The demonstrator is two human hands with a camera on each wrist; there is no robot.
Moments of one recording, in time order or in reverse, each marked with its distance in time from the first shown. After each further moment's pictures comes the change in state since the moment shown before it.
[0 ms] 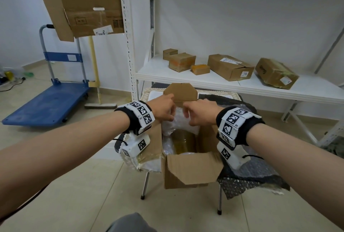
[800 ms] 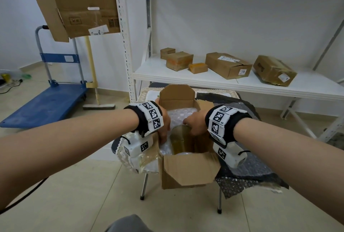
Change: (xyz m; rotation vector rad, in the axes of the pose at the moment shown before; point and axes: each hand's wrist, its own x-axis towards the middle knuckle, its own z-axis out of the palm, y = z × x) left_hand 0.004 0.024 0.007 0.541 -0.656 -0.094; right_hand 0.006 -0.010 0.012 -0.250 -0.385 0.032
